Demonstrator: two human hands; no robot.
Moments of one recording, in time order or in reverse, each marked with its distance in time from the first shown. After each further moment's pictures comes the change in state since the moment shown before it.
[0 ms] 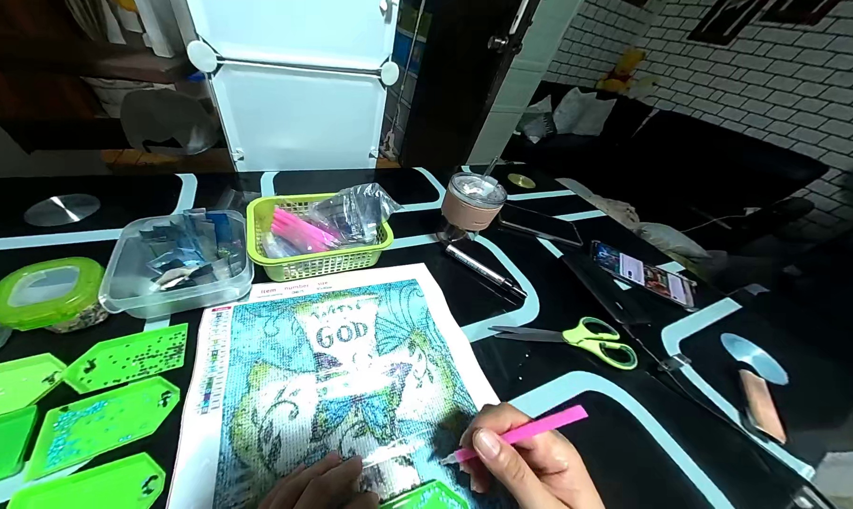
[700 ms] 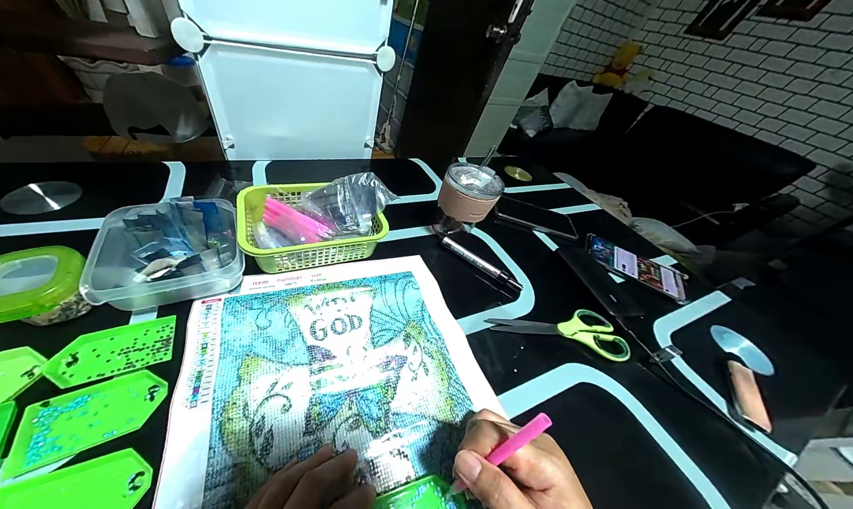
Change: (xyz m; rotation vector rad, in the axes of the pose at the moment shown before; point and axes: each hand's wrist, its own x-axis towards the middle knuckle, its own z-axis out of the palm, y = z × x) left_hand 0.001 -0.002 0.002 0.017 -0.016 -0.006; right_hand 0.000 0.002 -0.002 -0.274 -0.122 -0.156
